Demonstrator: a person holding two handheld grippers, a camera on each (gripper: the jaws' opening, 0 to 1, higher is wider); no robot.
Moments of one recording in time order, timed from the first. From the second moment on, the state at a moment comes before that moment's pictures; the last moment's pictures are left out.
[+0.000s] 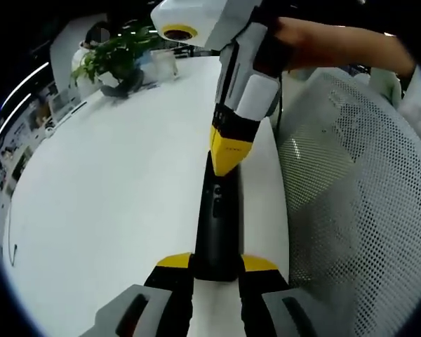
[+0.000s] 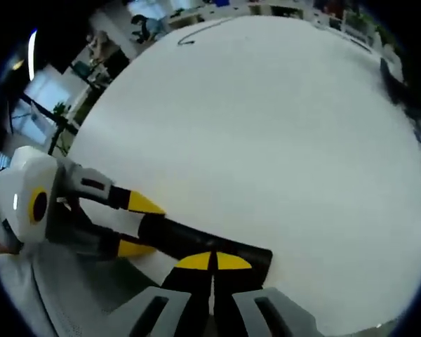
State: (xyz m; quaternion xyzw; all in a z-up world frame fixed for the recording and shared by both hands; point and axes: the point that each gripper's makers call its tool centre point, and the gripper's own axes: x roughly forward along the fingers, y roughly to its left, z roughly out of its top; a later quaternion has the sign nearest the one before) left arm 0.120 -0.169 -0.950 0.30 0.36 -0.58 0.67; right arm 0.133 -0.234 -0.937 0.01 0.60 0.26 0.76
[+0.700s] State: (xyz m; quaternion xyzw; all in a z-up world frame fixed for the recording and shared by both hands) left arm 0.120 -0.171 -0.950 0.29 0.35 -0.57 0.68; right arm 0.129 -0.231 -0.943 0.06 0.62 0.26 0.74
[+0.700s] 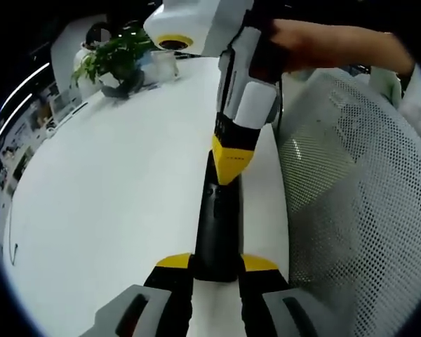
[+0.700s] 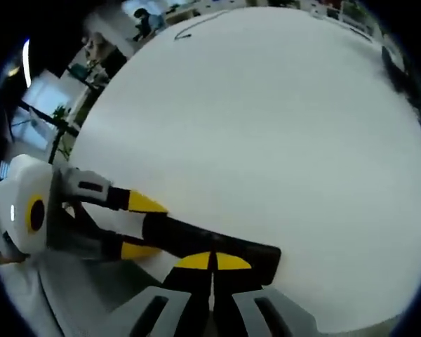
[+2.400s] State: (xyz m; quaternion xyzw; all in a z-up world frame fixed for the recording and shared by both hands) left arm 0.120 -0.172 -0.951 0.29 0.34 -0.59 0.67; right arm 0.117 -0.242 -0.946 0.02 0.64 0.24 0.73
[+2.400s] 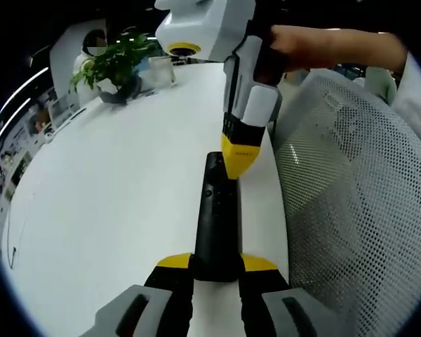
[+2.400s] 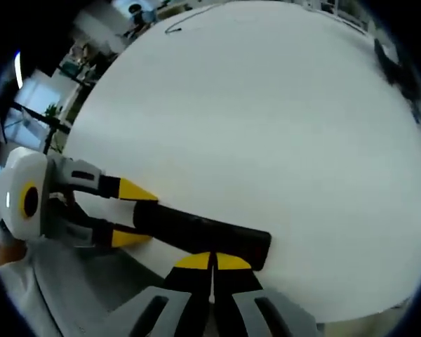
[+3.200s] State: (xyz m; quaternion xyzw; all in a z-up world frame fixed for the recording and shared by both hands) left arm 0.119 -0.172 -0.950 0.29 0.34 -0.59 0.67; right arm 0.128 -0.240 -0.941 0.00 0.63 0.25 0.73
